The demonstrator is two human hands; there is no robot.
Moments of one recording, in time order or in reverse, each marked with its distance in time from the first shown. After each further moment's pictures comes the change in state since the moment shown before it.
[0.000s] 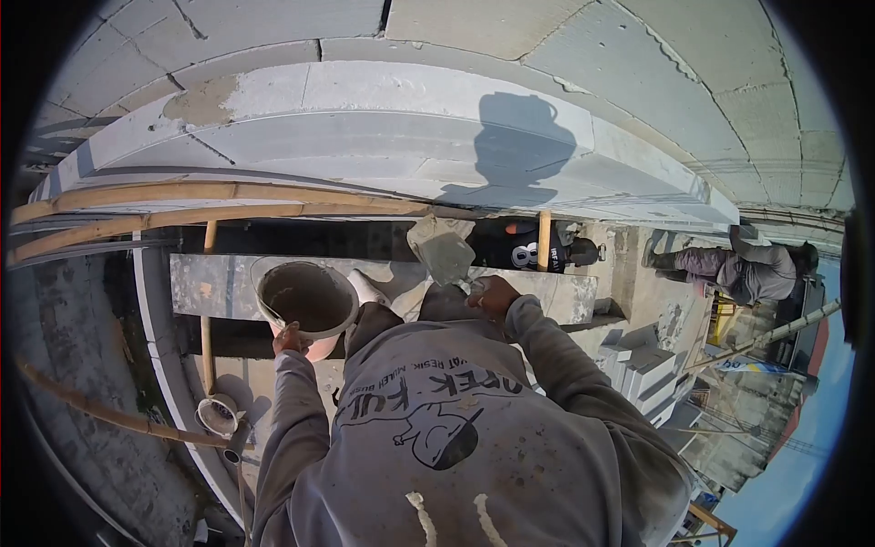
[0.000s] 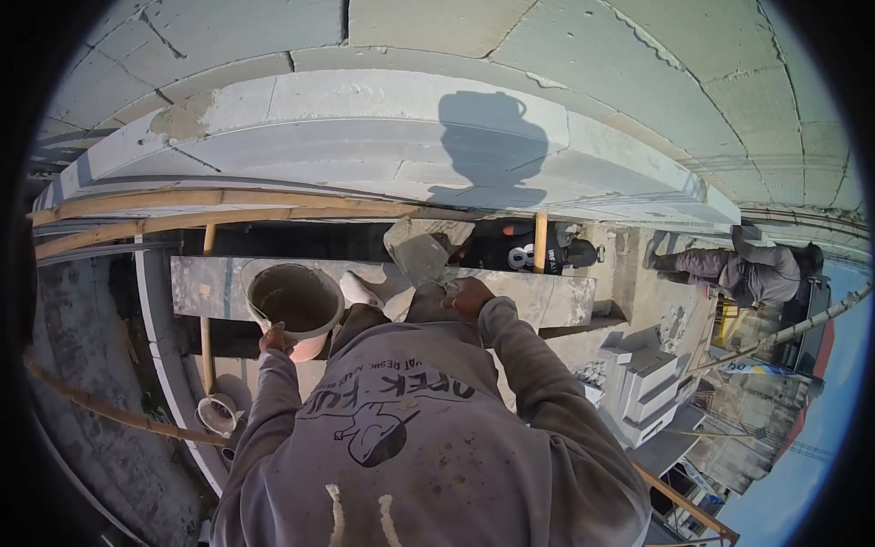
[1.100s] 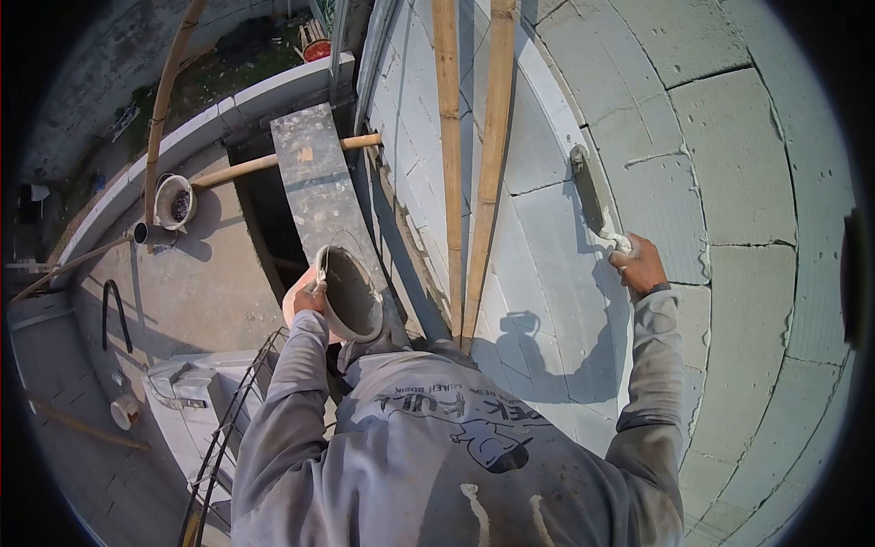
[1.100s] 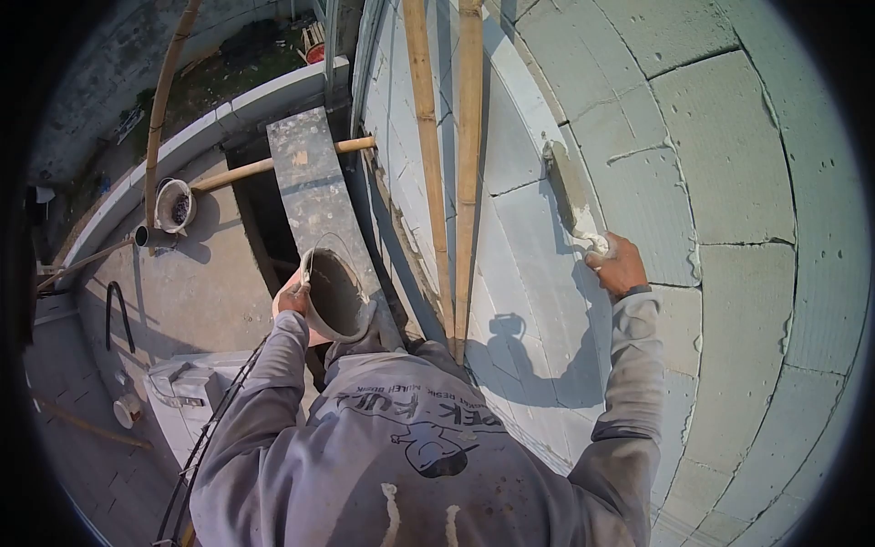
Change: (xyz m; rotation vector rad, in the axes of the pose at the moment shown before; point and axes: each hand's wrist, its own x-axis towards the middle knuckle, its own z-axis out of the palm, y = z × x) left_hand 0.001 -0.100 -0.041 -0.366 0.505 0.145; right_hand -0.041 -0.473 -0.026 -1.009 0.319 -0.753
